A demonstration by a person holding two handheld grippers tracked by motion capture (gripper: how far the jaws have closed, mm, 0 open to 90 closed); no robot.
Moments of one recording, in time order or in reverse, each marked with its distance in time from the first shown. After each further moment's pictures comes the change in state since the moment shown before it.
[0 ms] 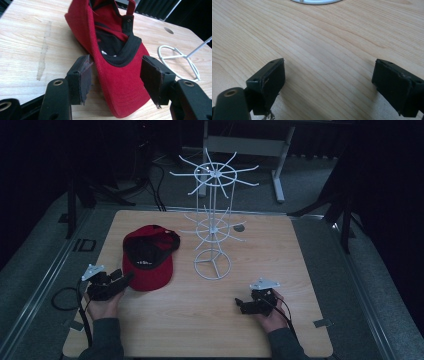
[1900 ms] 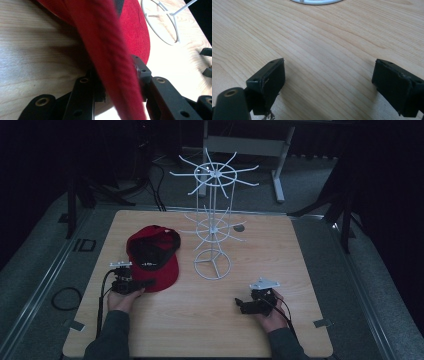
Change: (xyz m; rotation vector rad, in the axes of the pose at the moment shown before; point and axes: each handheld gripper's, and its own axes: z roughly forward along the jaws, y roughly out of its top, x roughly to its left) left arm -0.003 -0.012 0.071 0.369 -0.262 -0.058; right arm 0.000 0.000 0.000 0.000 0.002 0.001
